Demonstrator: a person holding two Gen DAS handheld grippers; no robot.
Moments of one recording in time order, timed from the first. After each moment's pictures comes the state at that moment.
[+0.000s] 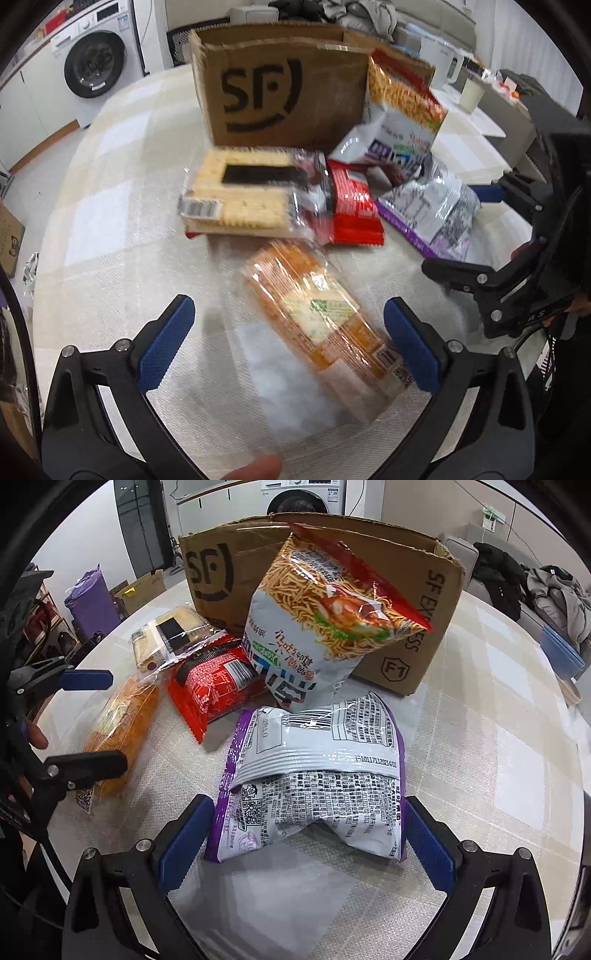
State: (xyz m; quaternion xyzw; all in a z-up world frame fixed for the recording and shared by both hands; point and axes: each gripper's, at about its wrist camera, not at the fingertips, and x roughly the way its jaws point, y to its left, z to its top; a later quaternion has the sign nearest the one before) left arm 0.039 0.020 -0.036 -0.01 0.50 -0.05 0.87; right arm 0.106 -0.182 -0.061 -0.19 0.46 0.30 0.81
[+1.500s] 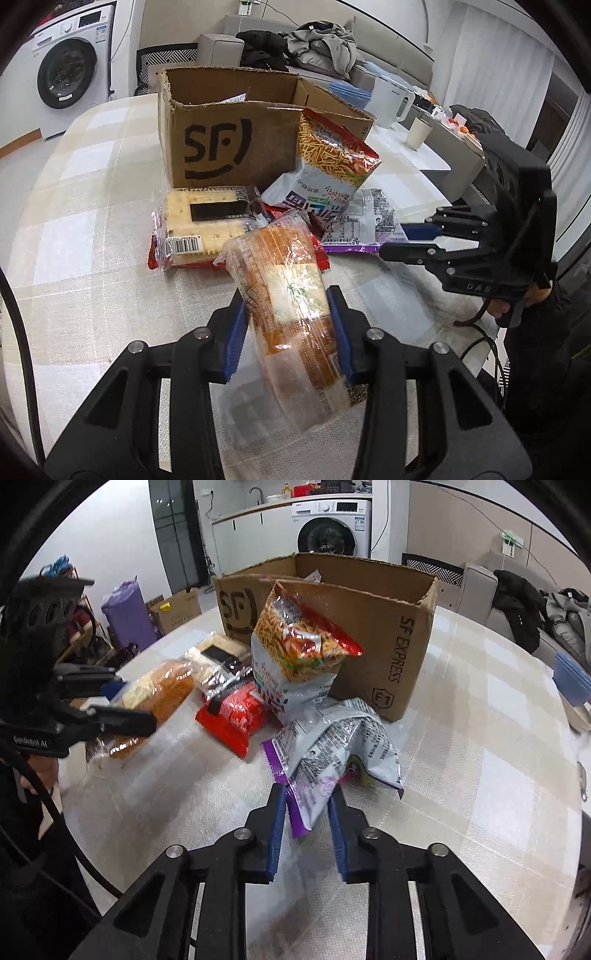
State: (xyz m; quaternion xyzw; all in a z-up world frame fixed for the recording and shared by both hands) left arm 0.014 0.025 -0.002 -0.08 0.42 -0.15 0.89; right arm 0.091 -0.215 -0.027 -0.15 0.41 0.38 0.81
